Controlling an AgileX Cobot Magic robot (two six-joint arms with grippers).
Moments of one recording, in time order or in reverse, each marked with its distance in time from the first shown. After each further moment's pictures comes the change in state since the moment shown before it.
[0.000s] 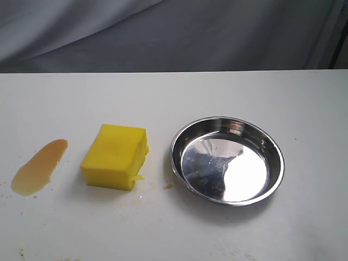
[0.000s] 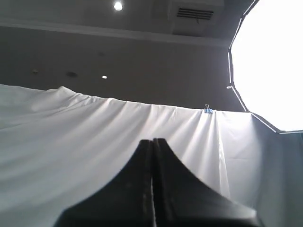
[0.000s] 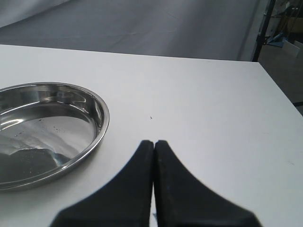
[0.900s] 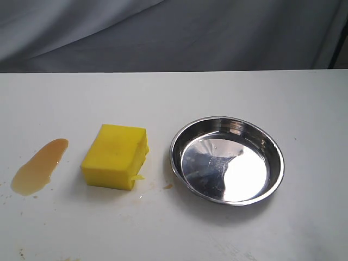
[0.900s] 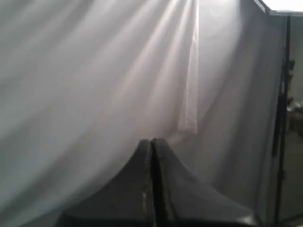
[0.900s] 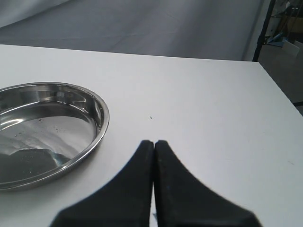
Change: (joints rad) left arm 0.000 1.142 -1.023 0.960 0.303 -0.902; right arm 0.000 0.000 0.000 0.000 0.000 0.000
